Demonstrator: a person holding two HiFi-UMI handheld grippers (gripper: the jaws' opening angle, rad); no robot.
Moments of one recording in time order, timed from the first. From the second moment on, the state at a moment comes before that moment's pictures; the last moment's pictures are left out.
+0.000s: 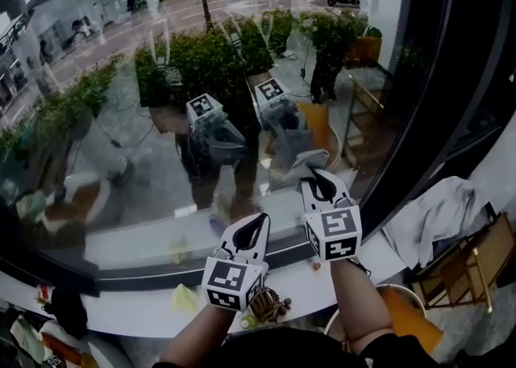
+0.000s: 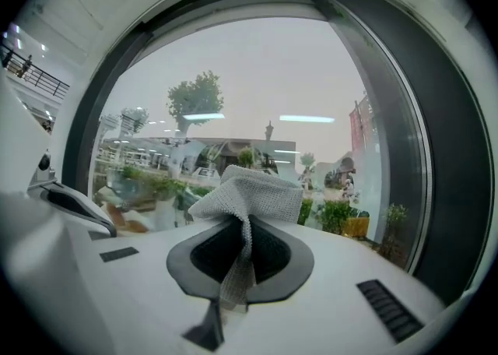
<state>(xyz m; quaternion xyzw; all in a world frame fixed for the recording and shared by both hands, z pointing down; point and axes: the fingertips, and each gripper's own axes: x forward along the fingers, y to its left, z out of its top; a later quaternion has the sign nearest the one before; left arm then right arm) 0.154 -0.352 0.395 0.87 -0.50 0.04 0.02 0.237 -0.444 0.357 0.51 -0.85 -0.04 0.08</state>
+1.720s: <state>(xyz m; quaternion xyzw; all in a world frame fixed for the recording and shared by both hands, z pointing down) 0.092 -0.340 0.380 0.81 -0.58 0.00 0.01 0.204 -0.450 0.324 0.49 -0.87 -0.08 0.03</state>
